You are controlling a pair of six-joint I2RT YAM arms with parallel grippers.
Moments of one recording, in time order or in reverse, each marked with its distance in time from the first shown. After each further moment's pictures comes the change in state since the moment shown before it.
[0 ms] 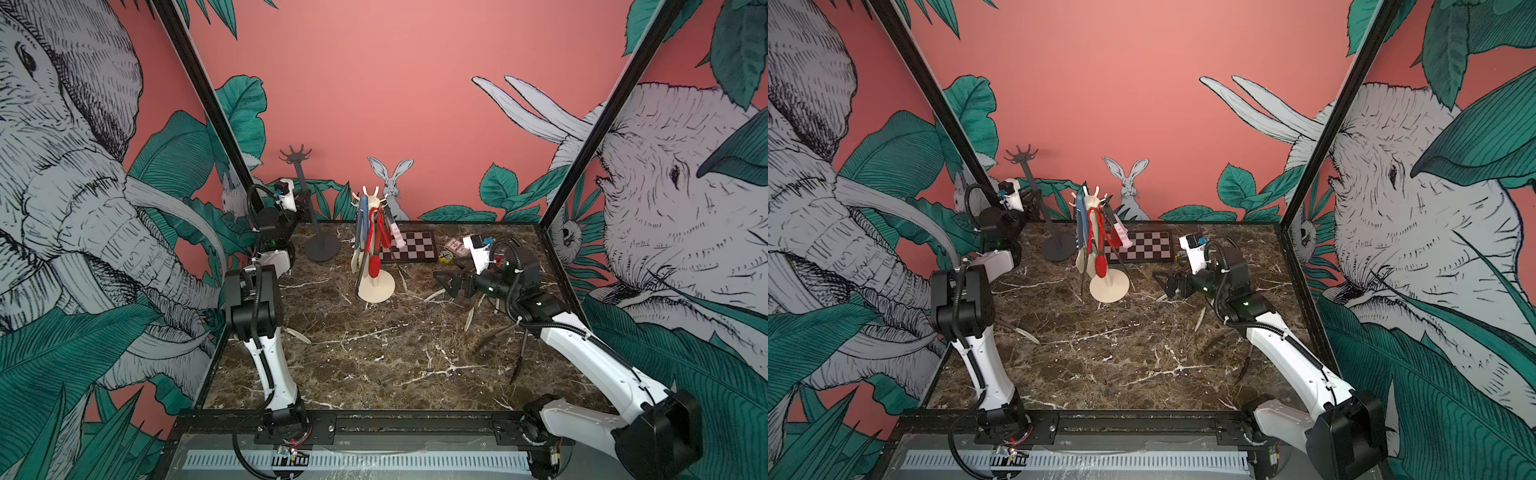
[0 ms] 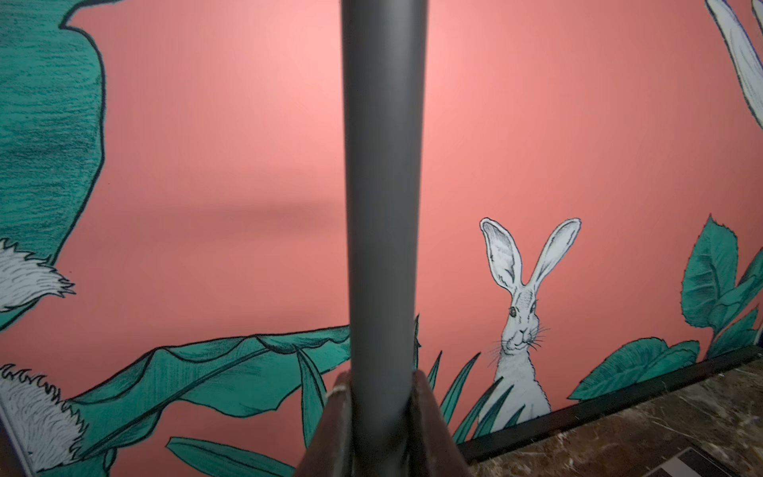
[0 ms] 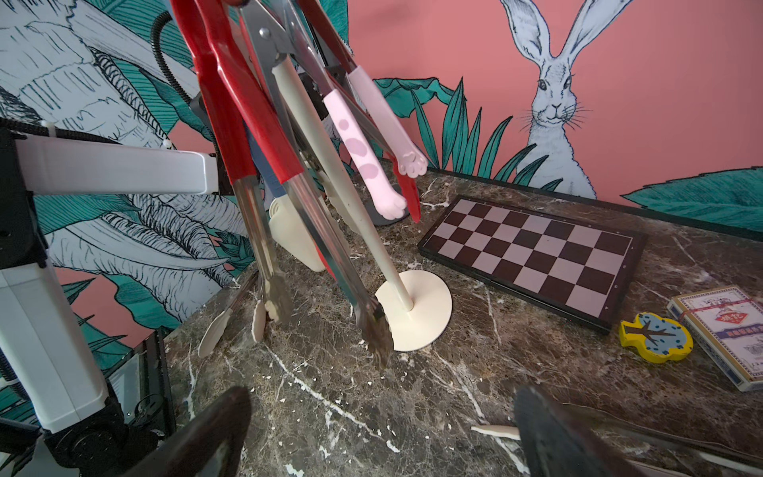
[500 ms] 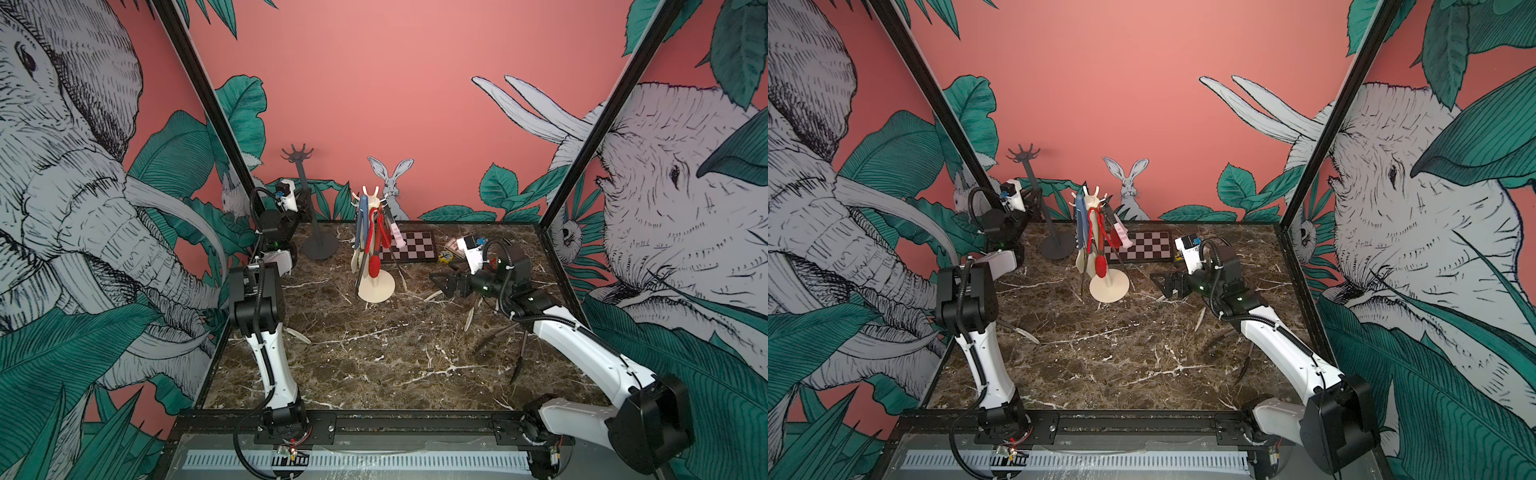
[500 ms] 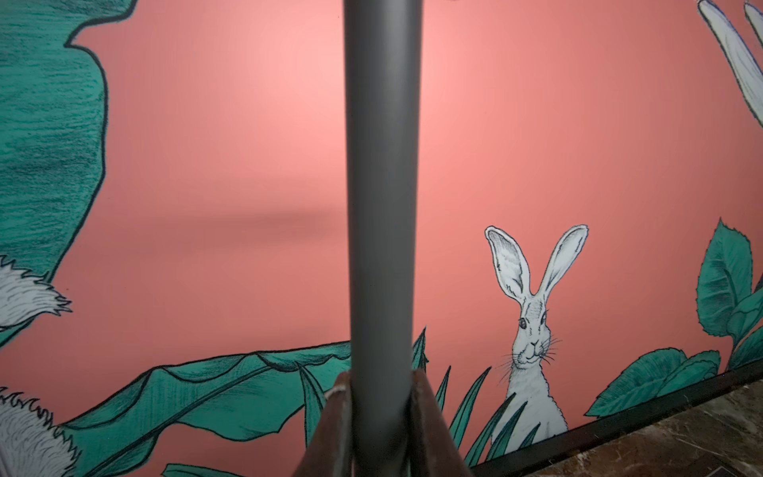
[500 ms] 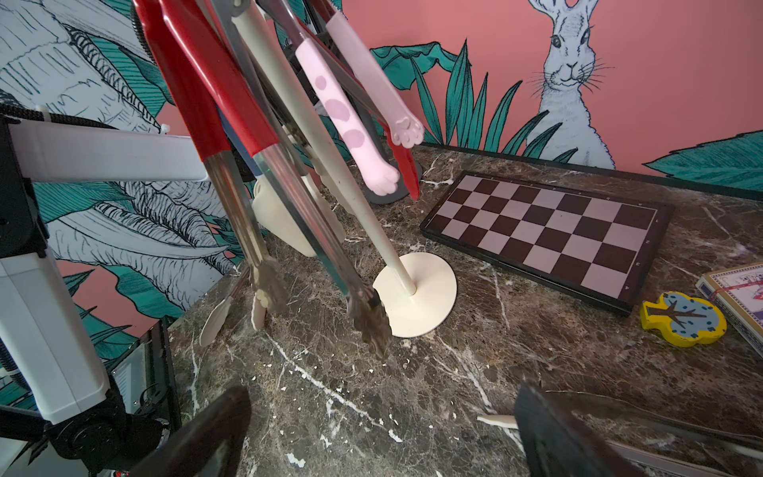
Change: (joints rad) left arm -0.003 0.105 0.058 0.115 -0.005 0.006; right arm 0.000 0.067 0.005 0.003 -0.024 0.008
